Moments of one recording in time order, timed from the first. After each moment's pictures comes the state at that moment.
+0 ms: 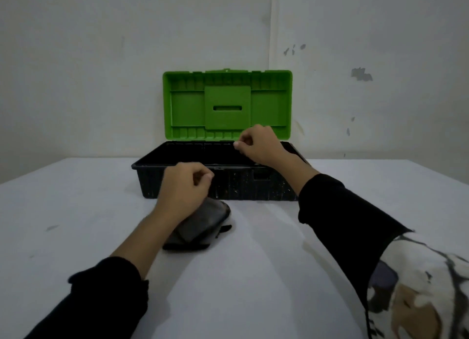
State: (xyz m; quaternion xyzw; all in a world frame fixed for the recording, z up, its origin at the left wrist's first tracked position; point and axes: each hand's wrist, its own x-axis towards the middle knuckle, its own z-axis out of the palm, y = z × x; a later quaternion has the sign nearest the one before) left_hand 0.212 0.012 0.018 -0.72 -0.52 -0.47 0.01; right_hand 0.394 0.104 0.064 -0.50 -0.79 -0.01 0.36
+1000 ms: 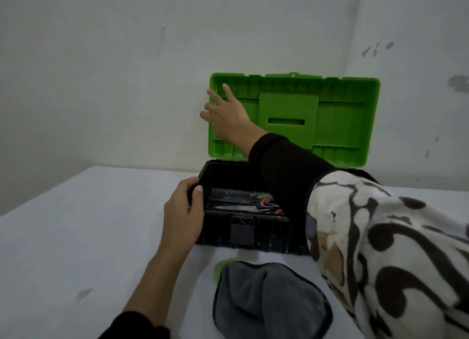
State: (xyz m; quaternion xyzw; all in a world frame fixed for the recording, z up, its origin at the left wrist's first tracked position) left_hand 0.104 0.107 0.005 -0.59 -0.55 -0.58 -0.14; right_hand 0.197 0.247 0.143 -0.44 -0.78 -0.44 -0.02
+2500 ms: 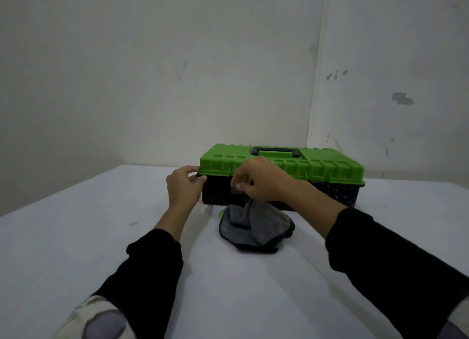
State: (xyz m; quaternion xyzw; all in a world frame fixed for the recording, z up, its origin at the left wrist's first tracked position) left_hand 0.097 0.042 0.011 -0.54 -0.57 -0.61 -0.11; right_hand 0.279 0.026 0.064 -0.40 -0.89 -0.05 0.20
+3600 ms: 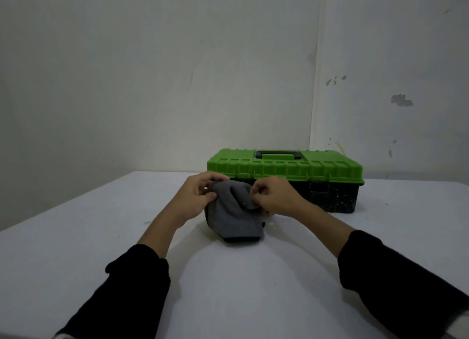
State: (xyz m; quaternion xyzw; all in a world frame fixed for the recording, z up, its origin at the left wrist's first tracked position) left_hand 0.086 -0.017 0.022 -0.73 -0.41 -0.48 -0.26; right_hand 0.292 0.006 0.029 -0.50 -0.79 0.14 0.32
